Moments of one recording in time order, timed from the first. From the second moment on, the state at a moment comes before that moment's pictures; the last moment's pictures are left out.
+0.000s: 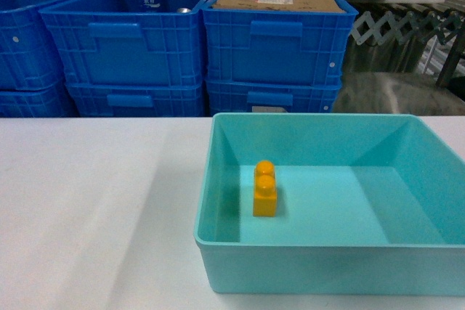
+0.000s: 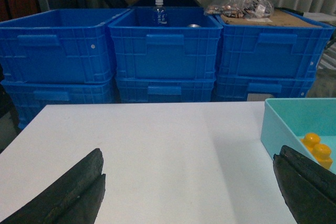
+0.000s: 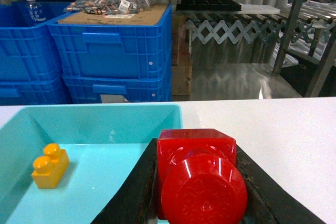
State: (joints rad) left arm 0.00 0.01 0.02 0.00 0.00 0.00; right arm -0.01 0.57 0.07 0.50 0.00 0.01
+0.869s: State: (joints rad) left arm 0.00 0.01 0.02 0.00 0.00 0.00; right arm 0.00 0.24 0.01 0.25 0.00 0.01
